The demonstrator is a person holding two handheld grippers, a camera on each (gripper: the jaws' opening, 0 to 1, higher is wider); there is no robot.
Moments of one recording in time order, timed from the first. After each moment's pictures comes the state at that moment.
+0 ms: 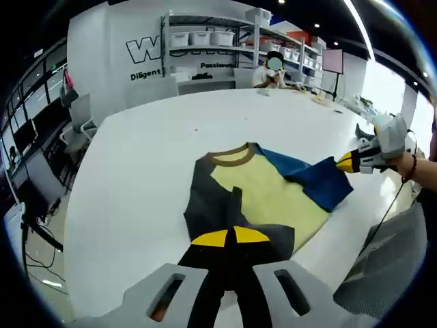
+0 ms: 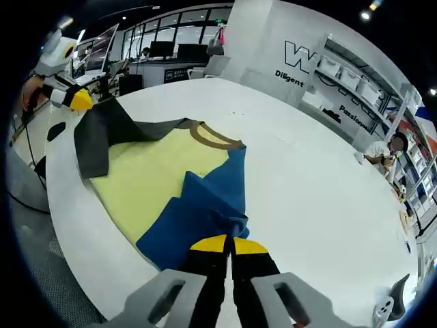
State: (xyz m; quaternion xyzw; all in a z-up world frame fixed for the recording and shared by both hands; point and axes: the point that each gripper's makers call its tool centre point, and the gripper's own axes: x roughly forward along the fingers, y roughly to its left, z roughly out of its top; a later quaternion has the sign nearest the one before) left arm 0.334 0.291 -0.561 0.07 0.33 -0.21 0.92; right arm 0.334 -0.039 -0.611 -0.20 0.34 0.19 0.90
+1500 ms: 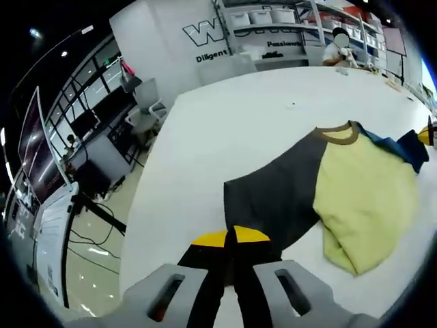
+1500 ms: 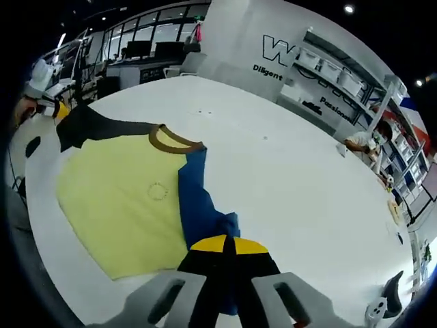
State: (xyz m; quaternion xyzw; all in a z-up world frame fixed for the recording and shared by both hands) left arm 0.372 0.405 -0.595 0.13 0.37 0.00 0.92; right arm 0.380 -0.058 -0.611 -0.19 0.35 0.14 0.91
